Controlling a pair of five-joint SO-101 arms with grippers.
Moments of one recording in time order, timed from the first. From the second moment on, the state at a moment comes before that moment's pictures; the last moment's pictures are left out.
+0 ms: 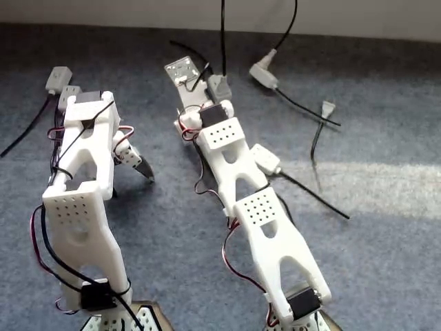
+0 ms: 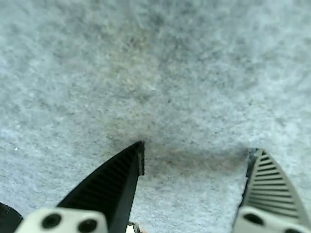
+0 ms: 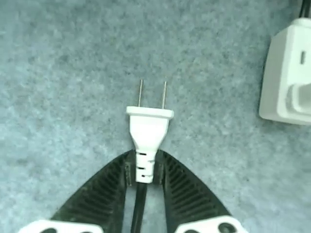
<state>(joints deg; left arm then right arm) -16.7 44.5 -22.4 99.7 24.5 -29.3 82.2 -94.7 80.9 7.3</state>
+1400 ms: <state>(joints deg) -15.6 44.5 -22.4 99.7 24.6 -35.8 39.7 -70.2 98.9 -2.5</state>
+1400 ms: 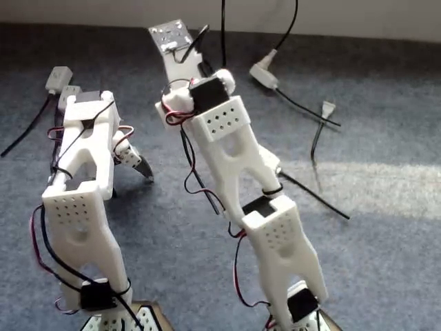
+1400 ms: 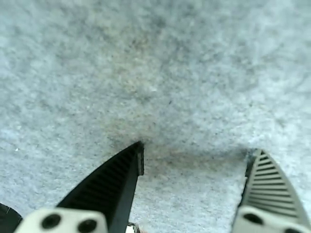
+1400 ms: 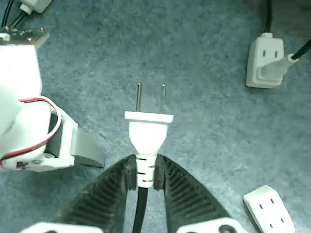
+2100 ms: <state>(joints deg) -15.3 44.5 -22.4 99.7 24.6 -36.7 14.3 -22.9 95.7 -2.7</state>
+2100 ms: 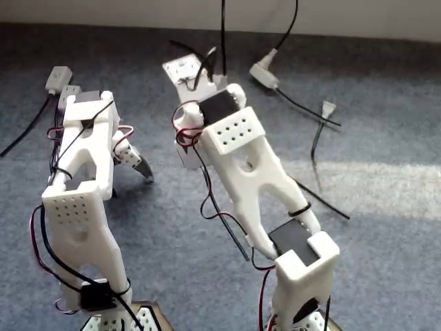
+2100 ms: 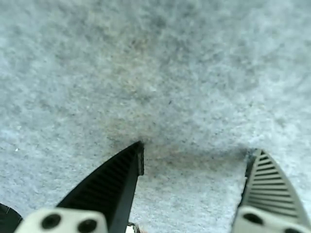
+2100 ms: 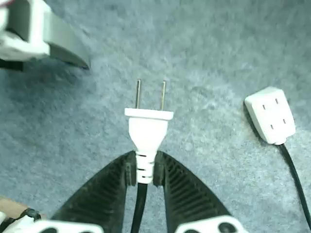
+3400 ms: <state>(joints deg) -6.3 44.6 -26.2 99.7 24.9 -37.6 -7.2 43.3 29.6 -6.2</state>
